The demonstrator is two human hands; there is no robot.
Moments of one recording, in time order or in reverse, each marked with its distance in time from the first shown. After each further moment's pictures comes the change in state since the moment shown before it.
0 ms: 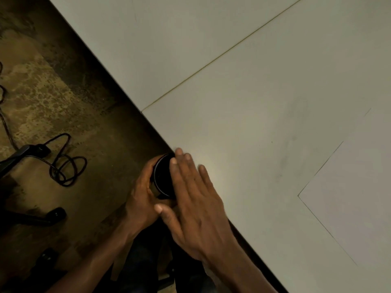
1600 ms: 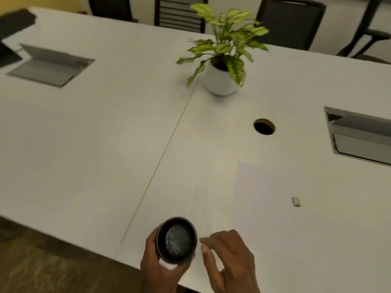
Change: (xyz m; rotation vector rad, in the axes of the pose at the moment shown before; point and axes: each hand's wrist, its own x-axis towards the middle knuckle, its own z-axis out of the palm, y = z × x) left_hand 0.021 0.196 0.071 0.095 -0.027 0.237; right_hand -0.078 0.015 -0.193 0.193 1.002 0.259
